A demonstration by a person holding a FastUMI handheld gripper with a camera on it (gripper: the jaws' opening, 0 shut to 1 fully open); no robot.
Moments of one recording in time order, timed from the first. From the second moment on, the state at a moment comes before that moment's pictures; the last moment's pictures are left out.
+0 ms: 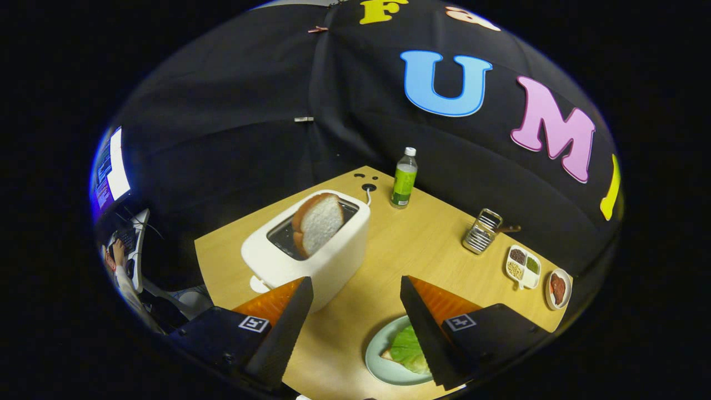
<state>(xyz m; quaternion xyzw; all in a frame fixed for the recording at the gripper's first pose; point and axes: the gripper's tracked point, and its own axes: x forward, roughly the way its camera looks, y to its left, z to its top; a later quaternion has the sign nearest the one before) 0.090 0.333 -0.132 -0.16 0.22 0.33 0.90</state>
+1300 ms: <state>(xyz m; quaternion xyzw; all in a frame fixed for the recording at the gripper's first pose) 0.144 0.446 -0.152 -0.14 0.22 0.33 0.91</state>
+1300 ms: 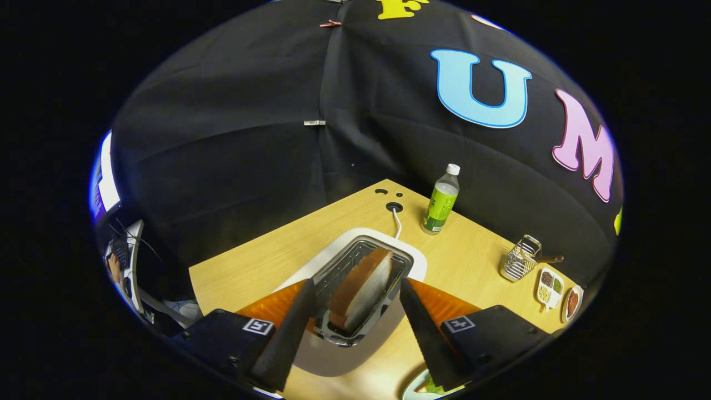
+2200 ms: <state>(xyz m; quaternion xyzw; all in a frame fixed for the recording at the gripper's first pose) 0.143 0.450 -0.147 -0.12 0.21 0.31 0.92</state>
